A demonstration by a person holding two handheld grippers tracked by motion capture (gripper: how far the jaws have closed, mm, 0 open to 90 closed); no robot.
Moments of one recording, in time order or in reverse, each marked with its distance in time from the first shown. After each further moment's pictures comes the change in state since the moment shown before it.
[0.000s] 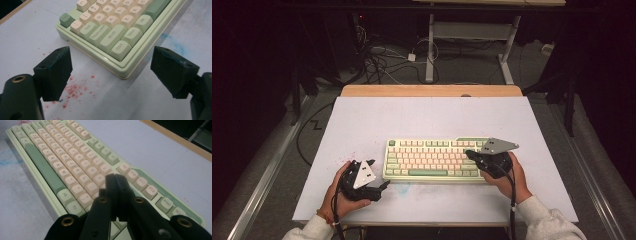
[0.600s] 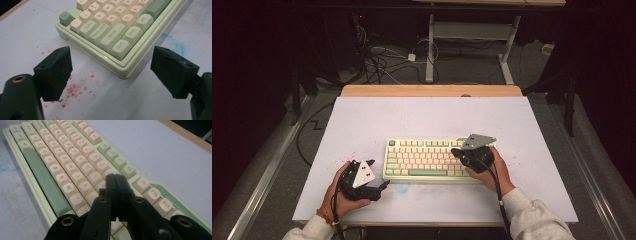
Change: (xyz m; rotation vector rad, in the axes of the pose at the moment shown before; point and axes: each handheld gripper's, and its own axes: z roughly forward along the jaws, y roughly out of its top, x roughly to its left) left arm 0.001 -0.001 0.001 0.001 -0.012 -0.010; right arm 0.013 0.019 0.041 0.047 0.048 -0.029
